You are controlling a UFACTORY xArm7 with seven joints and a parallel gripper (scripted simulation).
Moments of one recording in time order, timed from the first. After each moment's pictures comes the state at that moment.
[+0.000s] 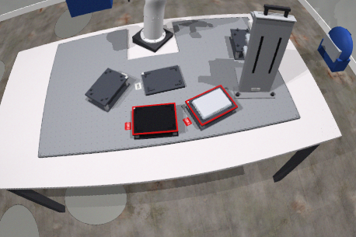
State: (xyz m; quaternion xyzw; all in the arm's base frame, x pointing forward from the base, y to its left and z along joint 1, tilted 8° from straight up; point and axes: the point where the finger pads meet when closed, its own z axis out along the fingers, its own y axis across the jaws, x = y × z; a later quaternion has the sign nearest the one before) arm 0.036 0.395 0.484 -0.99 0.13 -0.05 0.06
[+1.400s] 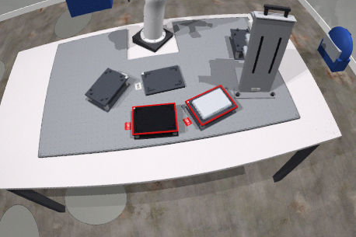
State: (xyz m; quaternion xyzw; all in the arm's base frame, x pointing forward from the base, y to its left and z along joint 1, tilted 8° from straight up) arm 0.034 0.394 0.499 -0.99 0.13 -0.05 0.05
